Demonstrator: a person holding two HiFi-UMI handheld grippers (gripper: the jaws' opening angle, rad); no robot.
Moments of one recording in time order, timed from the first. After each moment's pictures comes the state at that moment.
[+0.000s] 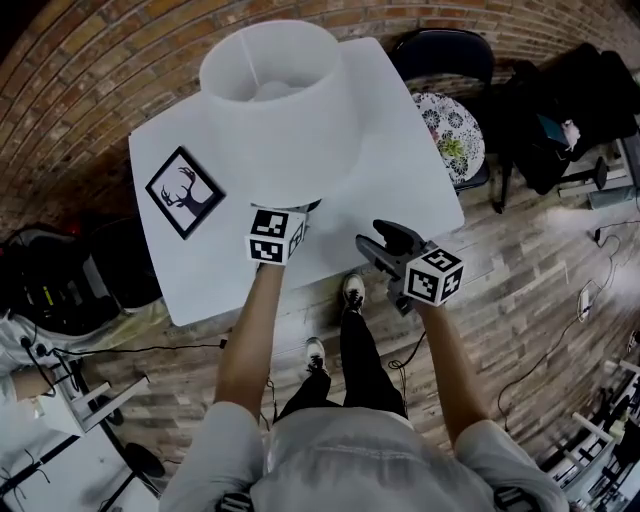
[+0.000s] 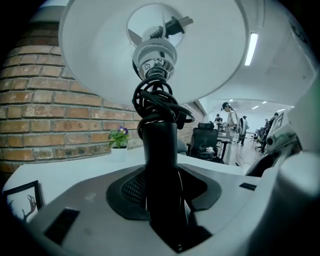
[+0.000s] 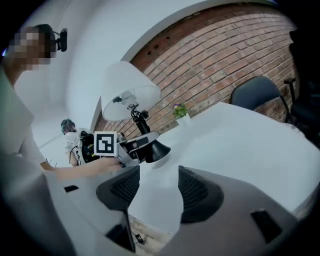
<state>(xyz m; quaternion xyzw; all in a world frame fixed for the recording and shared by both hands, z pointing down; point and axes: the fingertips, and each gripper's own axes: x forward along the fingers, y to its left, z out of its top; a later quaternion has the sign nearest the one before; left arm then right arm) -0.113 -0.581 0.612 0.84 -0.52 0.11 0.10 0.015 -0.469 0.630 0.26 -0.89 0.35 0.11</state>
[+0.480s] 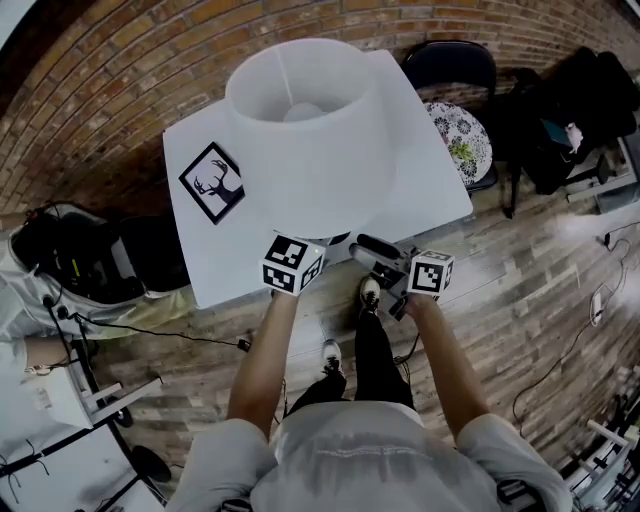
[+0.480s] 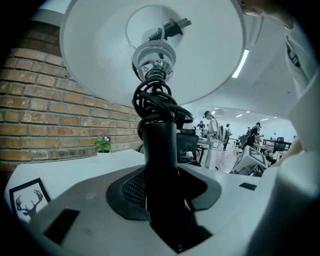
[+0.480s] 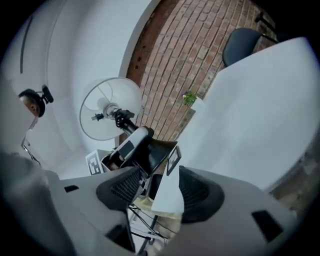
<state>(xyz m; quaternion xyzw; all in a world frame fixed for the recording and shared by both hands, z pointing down) -0.084 -0.466 0.546 0.88 -0.44 0.08 0.12 -0.039 -0.392 0.613 0.15 -0.84 0.51 -0.04</state>
